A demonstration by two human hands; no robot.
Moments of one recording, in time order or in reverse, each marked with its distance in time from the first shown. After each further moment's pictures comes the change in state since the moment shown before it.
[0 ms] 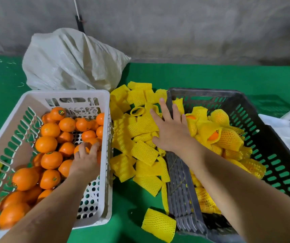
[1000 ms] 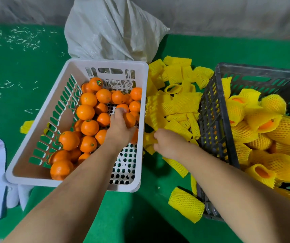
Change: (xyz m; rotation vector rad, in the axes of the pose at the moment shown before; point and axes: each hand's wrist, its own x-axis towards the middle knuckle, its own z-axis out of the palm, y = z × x) left_hand -0.021 -0.001 -0.028 -0.647 0.230 0.068; right_hand -0.033 -0.121 0.050 0.161 -0.477 -0.150
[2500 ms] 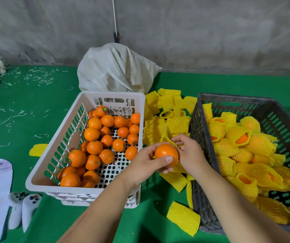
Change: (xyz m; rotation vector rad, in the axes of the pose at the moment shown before) left_hand -0.117 0.092 0.001 -0.911 -0.536 0.052; right_hand -0.086 0.032 -0.016 0.684 0.644 -0.010
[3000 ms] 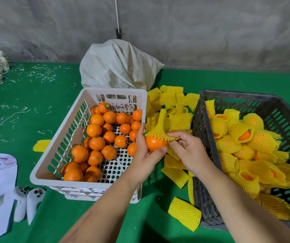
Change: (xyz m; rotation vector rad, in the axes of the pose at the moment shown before) left_hand 0.003 -0.016 -0.005 0.116 0.200 0.216; right_hand -0.008 0.000 0.003 0.317 -0.062 -0.181
